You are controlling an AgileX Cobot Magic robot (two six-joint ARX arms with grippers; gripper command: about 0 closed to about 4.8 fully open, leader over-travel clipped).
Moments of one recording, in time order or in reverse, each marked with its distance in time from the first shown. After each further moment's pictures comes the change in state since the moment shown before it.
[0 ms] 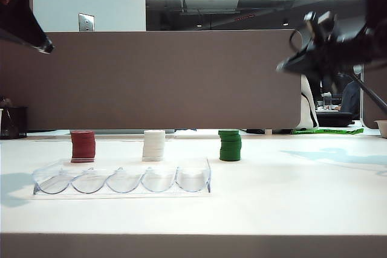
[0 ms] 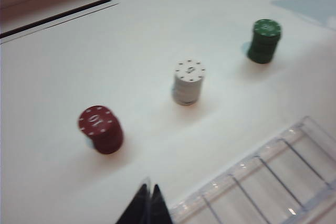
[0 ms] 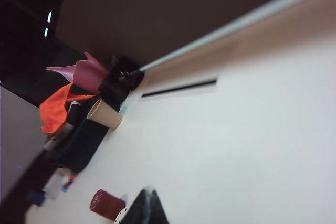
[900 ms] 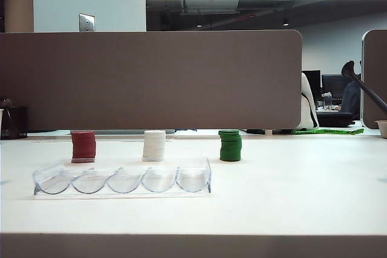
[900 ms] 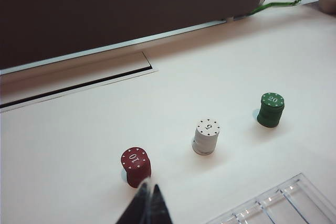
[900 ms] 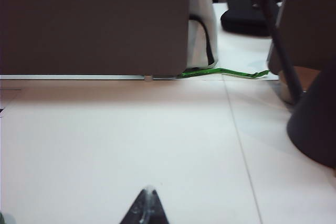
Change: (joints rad) left arm 0.022 -0.306 0.000 -0.053 -0.055 -0.090; right arm -0.001 -0.921 -0.500 -0.454 0.834 -0.672
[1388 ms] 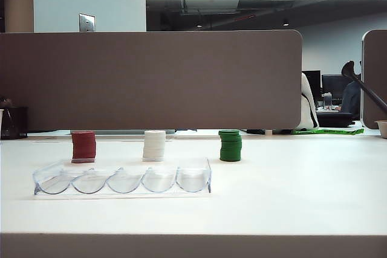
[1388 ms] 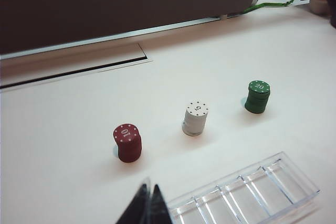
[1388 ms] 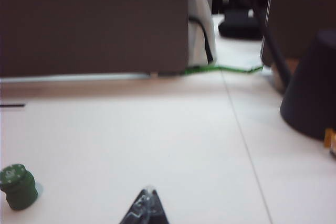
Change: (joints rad) left arm -0.005 -0.219 -0.096 -0.108 0.000 -0.045; right arm 0.000 -0.455 -0.299 -0.054 -0.008 0.031
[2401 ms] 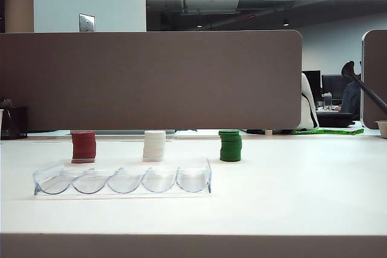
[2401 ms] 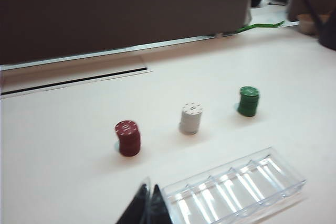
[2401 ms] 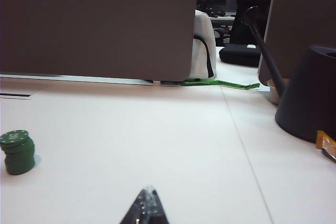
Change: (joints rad) left arm 0.000 -0.299 -0.080 -0.137 -0.008 -0.021; right arm 0.001 -0.512 -0.352 -0.035 -0.011 -0.076
